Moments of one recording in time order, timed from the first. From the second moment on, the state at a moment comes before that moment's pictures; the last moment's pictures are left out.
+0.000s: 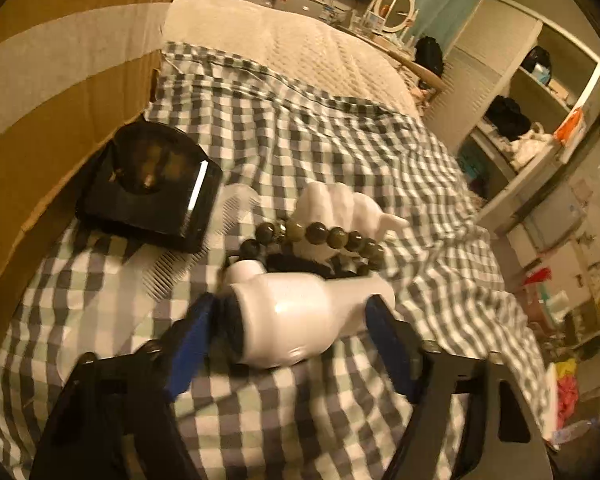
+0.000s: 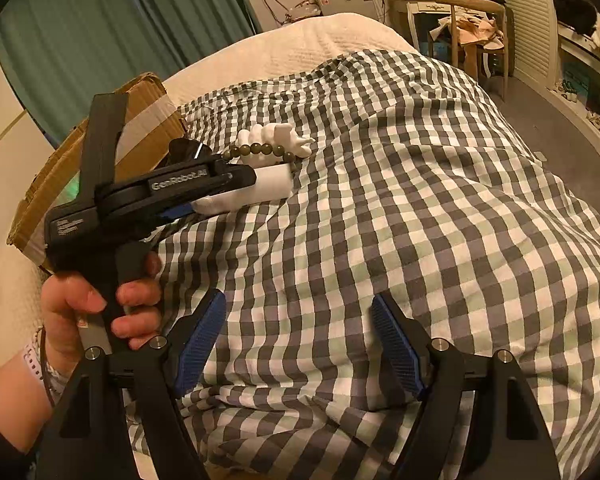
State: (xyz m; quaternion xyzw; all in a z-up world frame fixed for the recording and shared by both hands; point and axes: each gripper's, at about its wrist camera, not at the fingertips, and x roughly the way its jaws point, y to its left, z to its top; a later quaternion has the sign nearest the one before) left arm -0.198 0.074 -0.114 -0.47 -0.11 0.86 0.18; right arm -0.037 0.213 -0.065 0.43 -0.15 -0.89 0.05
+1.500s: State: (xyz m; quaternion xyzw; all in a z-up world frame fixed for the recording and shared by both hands) left arm -0.138 0.017 -0.037 -0.44 -0.05 0.89 0.09; right arm -0.175 0.171 -0.071 0.43 -0.04 -0.90 0.08
